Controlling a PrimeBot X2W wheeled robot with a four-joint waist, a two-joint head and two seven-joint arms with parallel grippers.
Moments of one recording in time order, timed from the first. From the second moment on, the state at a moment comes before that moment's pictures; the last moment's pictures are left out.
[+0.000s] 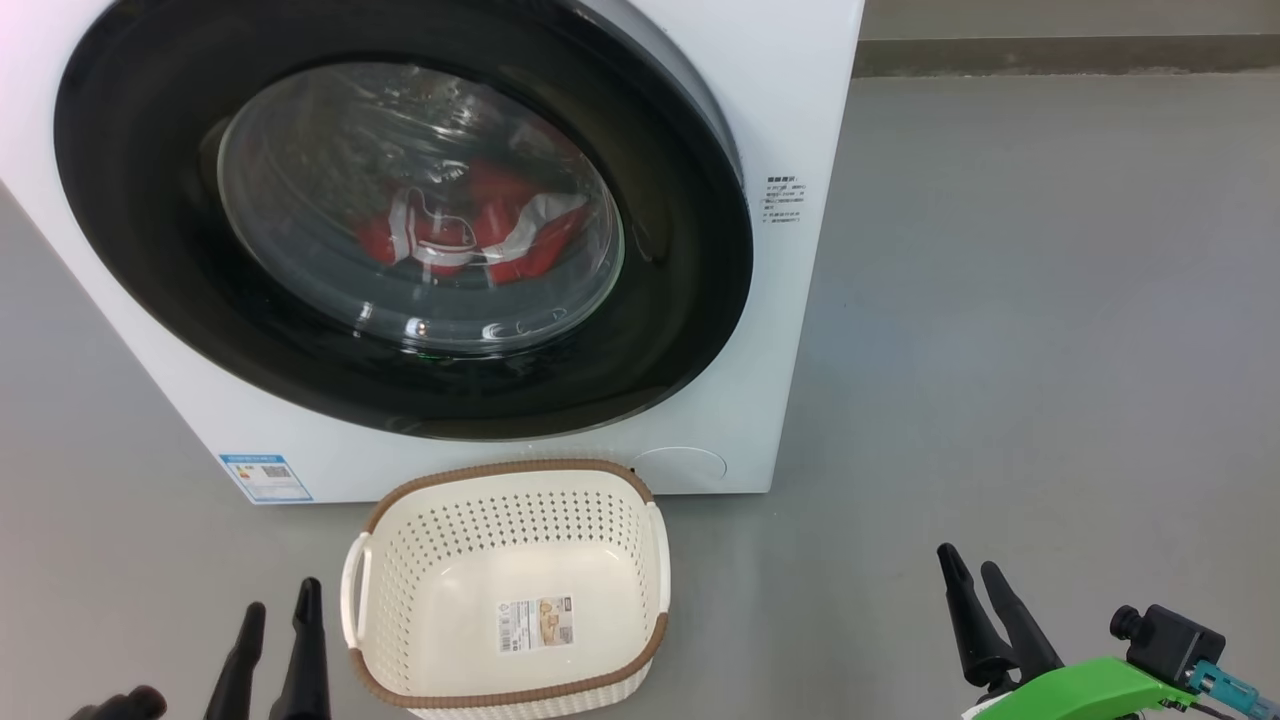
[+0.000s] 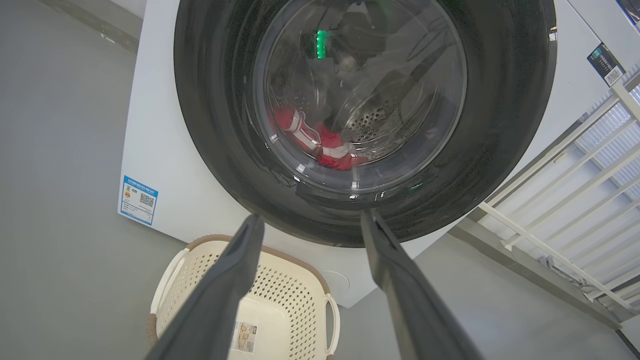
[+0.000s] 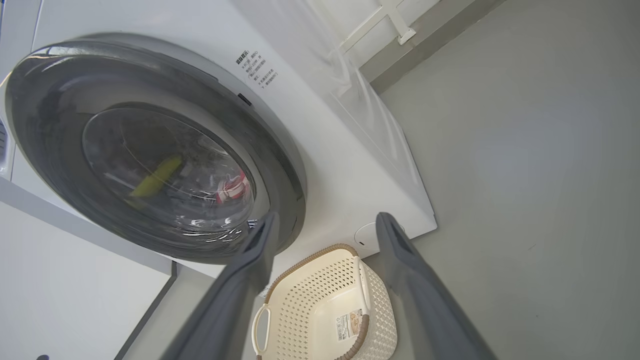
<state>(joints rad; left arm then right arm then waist) 0.05 0.06 -0.02 0.15 -0.71 -0.13 -0.11 -0.02 -0.07 0.05 0.28 0.82 0.13 -0.11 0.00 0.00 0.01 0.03</state>
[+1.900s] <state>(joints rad) 0.10 0.10 -0.07 0.10 -0.24 -0.13 -0.25 0.04 -0.07 0.01 0.22 0.30 0.13 -0.25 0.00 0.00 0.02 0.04</state>
